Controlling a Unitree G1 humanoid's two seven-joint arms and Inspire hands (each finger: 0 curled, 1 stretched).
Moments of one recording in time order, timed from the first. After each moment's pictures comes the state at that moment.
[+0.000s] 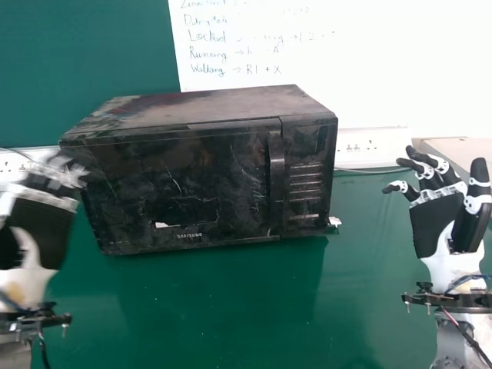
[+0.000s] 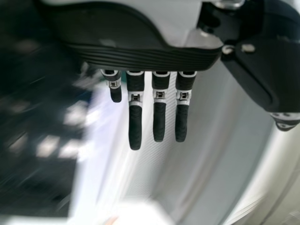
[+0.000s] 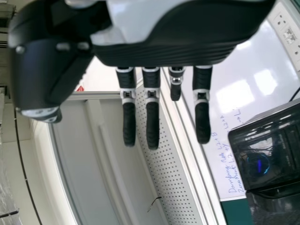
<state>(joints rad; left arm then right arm) -0.19 0.36 0.36 0.07 -0.75 -0.18 -0.72 -0.34 -0.18 -0.40 0.22 0.59 -0.42 0.53</state>
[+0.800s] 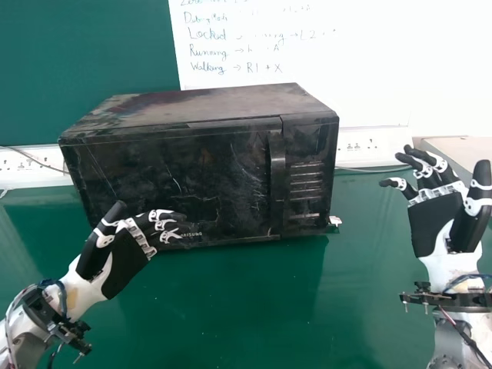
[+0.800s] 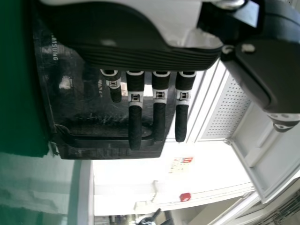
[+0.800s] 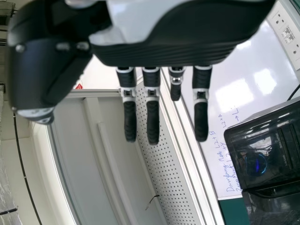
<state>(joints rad) -0.23 0.43 0.24 0.11 -0.57 -0.02 -0.88 -0.35 -0.18 -0.40 0.24 0.60 -0.45 0.55</state>
